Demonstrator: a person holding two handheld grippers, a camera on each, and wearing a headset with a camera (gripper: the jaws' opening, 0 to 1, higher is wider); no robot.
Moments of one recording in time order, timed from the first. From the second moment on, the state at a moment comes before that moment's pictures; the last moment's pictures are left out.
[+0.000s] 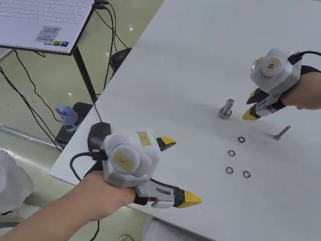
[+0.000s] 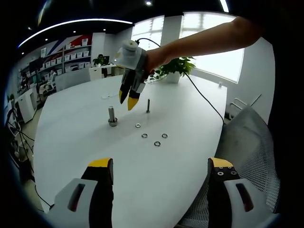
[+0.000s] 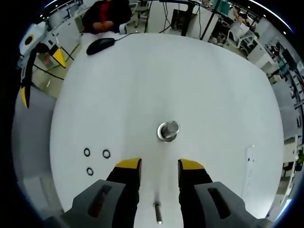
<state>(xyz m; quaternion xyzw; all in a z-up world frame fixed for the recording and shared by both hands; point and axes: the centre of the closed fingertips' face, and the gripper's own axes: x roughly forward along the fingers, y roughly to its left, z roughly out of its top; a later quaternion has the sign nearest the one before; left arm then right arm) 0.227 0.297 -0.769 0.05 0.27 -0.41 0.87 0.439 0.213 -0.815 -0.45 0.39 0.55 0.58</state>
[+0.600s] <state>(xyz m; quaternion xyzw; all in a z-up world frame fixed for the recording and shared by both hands) 0.227 0.302 -0.772 0.05 0.27 -0.41 0.87 0.405 0.202 -0.846 -0.45 0.39 0.58 0.56</state>
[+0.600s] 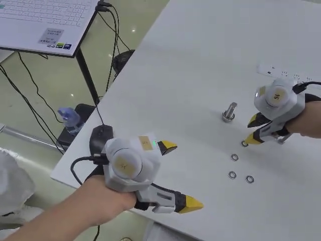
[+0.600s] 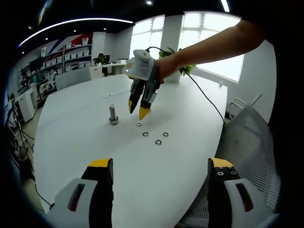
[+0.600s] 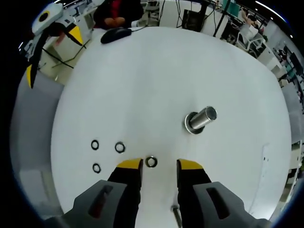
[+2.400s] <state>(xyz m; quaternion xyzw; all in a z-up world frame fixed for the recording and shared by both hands) 0.223 0.304 -0.772 0.05 0.27 -0.41 0.87 0.395 0.196 -0.871 -0.45 0.43 0.56 0.55</state>
